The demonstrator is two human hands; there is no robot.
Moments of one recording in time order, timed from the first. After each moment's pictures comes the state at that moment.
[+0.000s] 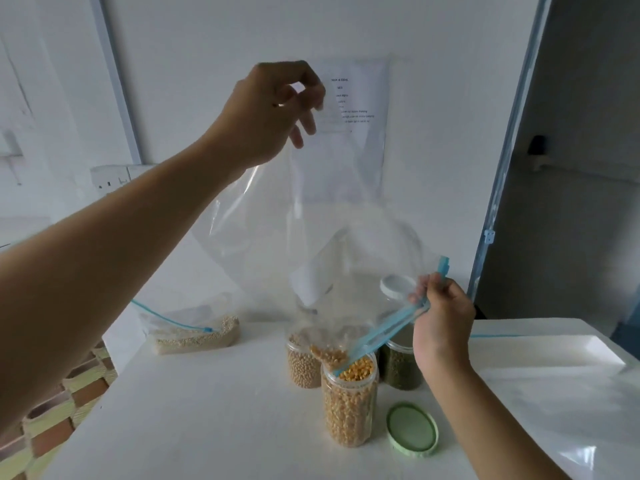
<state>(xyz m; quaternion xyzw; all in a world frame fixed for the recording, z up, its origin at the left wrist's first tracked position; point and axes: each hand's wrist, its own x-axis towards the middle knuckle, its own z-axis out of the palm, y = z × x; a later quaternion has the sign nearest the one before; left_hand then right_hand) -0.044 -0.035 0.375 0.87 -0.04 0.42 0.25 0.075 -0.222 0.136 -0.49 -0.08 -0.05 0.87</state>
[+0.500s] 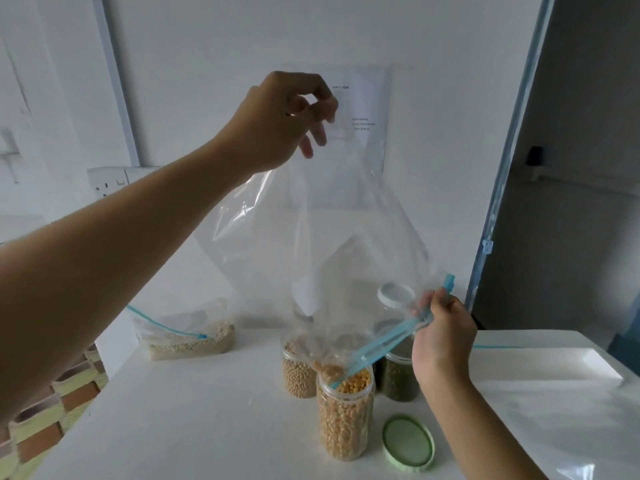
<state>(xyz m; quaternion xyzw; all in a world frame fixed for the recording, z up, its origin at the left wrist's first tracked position) -0.038 -0.039 0.382 0.88 -0.05 0.41 0.24 0.078 -0.225 0.137 -0.49 -0.06 -0.05 0.87</state>
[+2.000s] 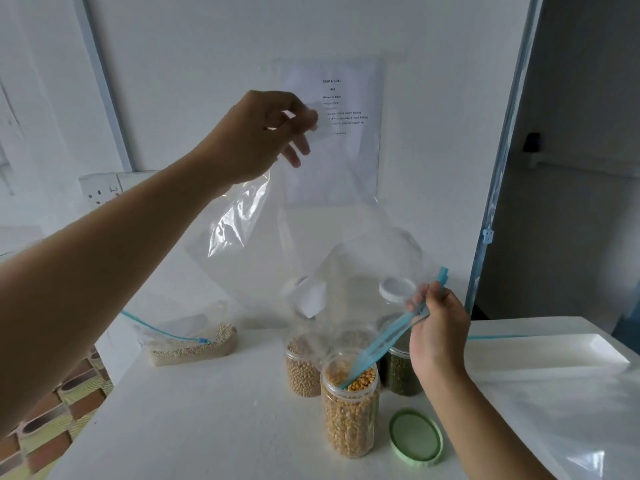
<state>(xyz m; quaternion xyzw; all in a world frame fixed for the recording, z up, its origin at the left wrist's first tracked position) -0.036 -0.024 0.368 0.90 -0.01 0.36 0.25 0.090 -0.214 0.121 -0.41 -0.06 -0.02 0.91</state>
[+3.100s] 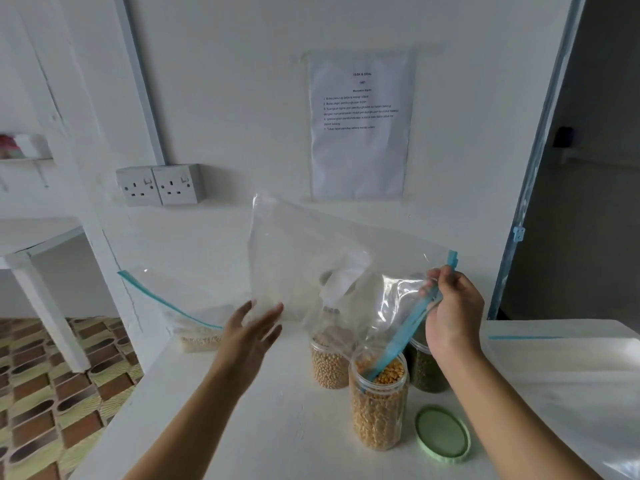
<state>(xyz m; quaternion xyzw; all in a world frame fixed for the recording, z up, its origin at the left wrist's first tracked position) -0.081 0.043 0.086 0.48 0.19 0.30 0.80 0.088 -0.194 0.132 -0.45 -0.10 0.00 0.89</state>
